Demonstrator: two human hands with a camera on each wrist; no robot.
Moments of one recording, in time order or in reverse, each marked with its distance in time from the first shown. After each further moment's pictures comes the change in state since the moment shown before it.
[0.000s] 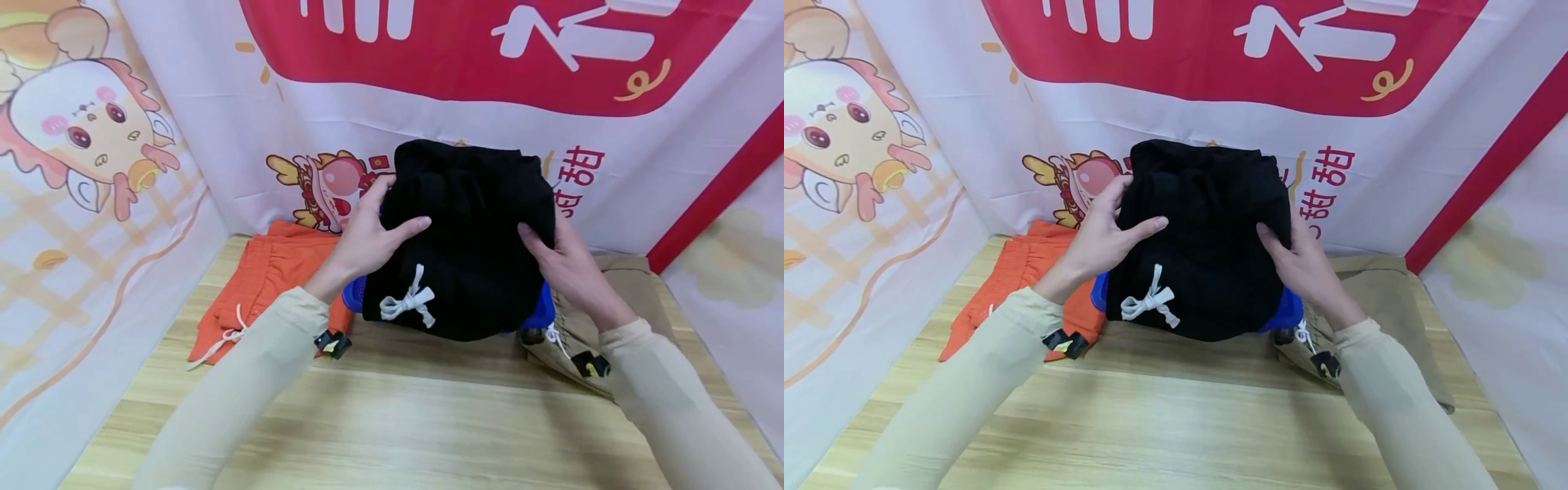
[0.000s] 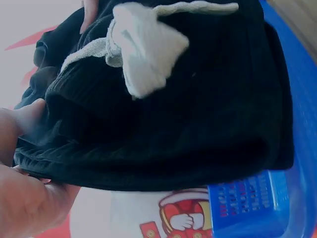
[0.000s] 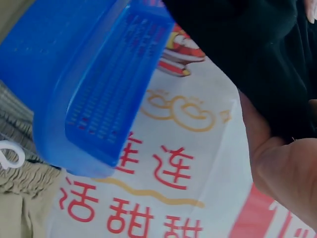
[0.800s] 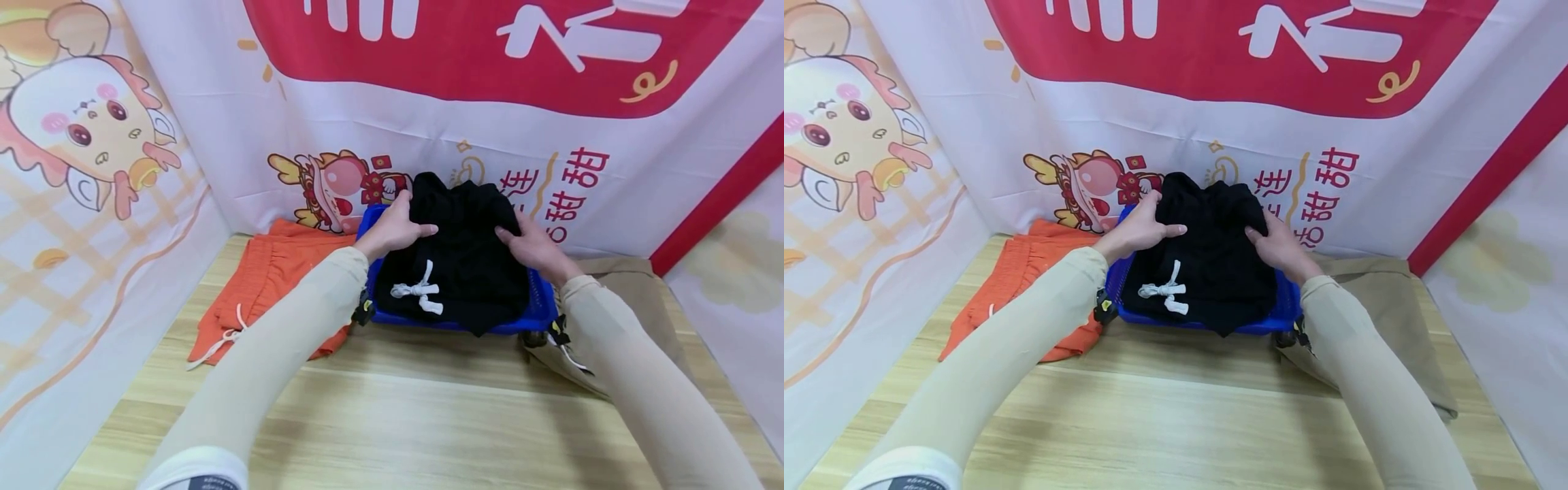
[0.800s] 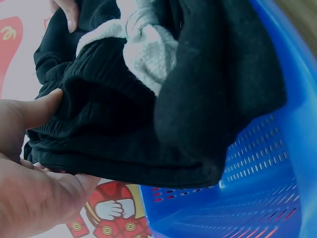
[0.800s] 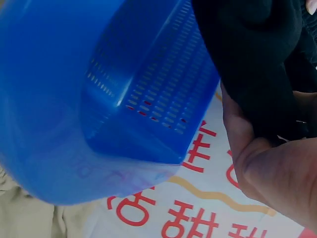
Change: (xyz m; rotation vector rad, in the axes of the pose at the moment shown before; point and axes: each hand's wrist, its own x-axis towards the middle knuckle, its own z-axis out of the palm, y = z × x) left_hand 0.055 -0.053 0.038 0.127 -0.233 -0.478; right_hand 0.066 0.054 0.021 -0.010 -0.192 0.270
